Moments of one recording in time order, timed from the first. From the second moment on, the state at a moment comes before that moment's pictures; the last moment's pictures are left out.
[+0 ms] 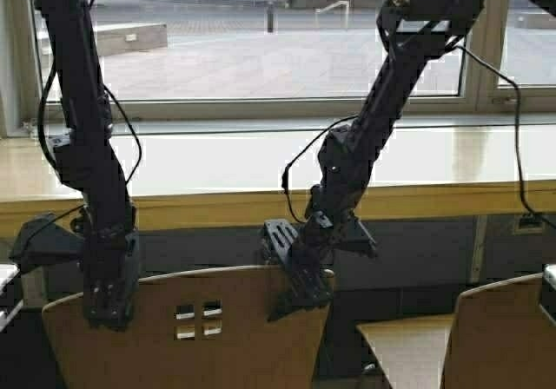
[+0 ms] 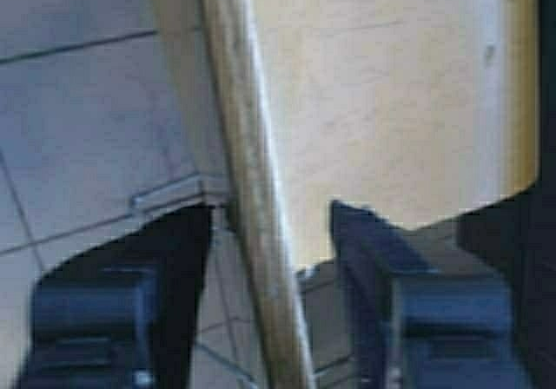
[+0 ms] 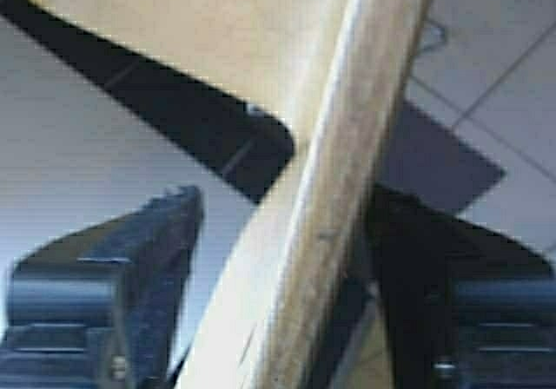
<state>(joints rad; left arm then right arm) -0.35 0.90 0.51 -0.89 -0.37 -1.00 0.56 1.14 -0.11 1.39 0.22 0.10</state>
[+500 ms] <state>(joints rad) -0.32 0.90 0.49 -0.89 -0.29 -1.01 0.54 1.15 -0.10 1.39 0.28 0.13</state>
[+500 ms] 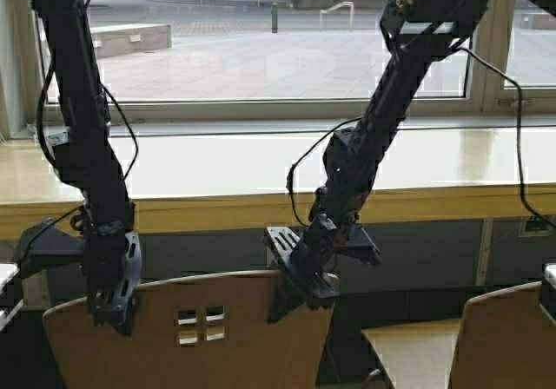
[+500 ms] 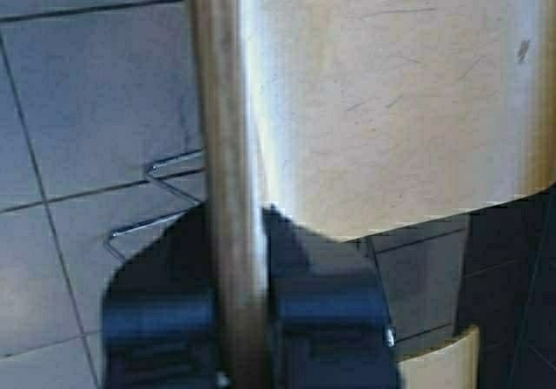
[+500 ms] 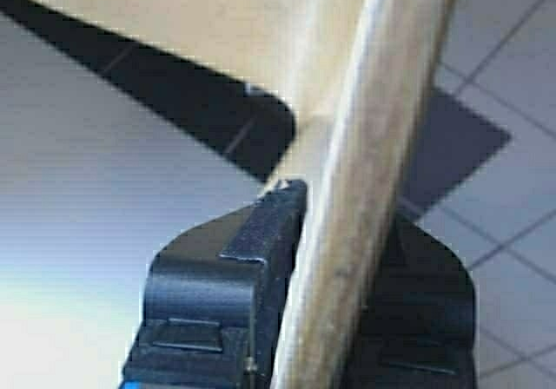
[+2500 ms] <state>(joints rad) -0.30 0.96 0.39 -0.87 -0.27 -0.97 0.52 1.18 -0.10 1.39 0.30 0.14</state>
